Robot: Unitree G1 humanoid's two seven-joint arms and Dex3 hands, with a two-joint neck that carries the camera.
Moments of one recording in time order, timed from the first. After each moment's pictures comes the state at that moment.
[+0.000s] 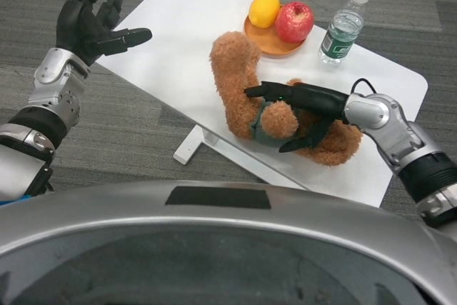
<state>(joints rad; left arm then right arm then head) -0.45 0.44 -0.29 0.86 -0.81 -0.51 -0.32 -0.18 -0.59 0.40 0.24 -0.16 -0.35 0.62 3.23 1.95</state>
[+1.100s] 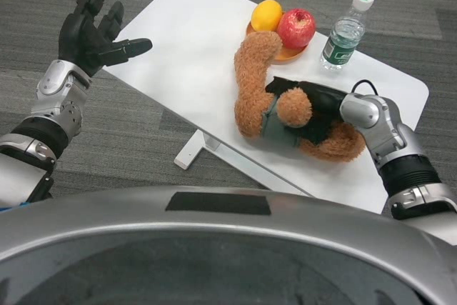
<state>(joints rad) -0.43 0.43 -0.29 0.87 -0.83 -0.52 -0.32 -0.20 -0.40 0.15 0.42 -0.46 -0.36 0.61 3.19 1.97</state>
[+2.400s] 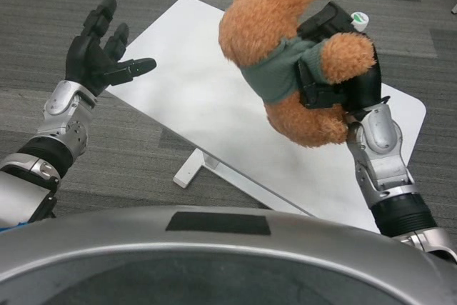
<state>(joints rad) -0.43 0.41 -0.28 0.86 -0.83 -0.53 -0.32 -0.07 -0.35 0.17 0.08 0.33 -0.59 0.03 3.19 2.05</state>
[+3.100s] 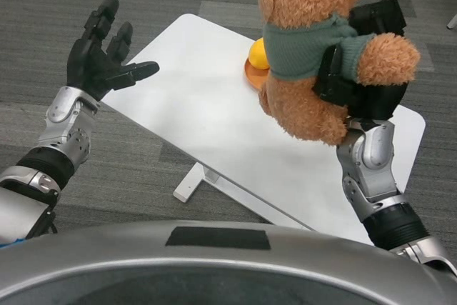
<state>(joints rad) -0.43 0.41 -0.26 0.77 -0.83 -0.54 -0.32 -0.10 -0.35 0.26 0.07 0.44 -0.81 -0.27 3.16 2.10</state>
